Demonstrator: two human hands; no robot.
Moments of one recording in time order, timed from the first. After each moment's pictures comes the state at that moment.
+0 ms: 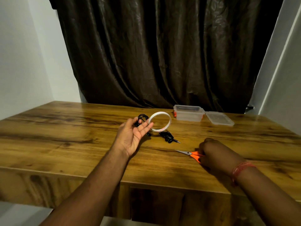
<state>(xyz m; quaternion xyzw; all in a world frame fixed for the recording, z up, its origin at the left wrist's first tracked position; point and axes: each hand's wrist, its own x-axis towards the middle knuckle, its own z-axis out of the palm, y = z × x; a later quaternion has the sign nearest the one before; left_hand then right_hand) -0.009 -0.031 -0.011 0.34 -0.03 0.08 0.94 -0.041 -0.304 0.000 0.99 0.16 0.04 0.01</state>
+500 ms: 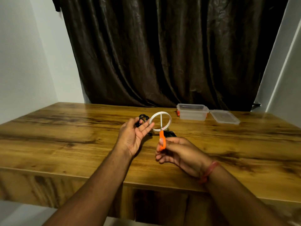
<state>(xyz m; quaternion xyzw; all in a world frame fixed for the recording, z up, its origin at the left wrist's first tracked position) 0.002 -0.028 -0.018 0.35 -0.01 0.10 0.93 -0.048 -0.214 -0.012 0.65 0.21 -0.21 -0.70</state>
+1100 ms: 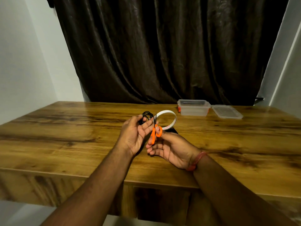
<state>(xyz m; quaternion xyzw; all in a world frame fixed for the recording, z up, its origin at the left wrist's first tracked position) 0.004 -0.030 -0.023 0.38 -0.05 0.05 0.92 -0.026 -0.187 -0.021 0.54 0.23 -0.27 -0.77</state>
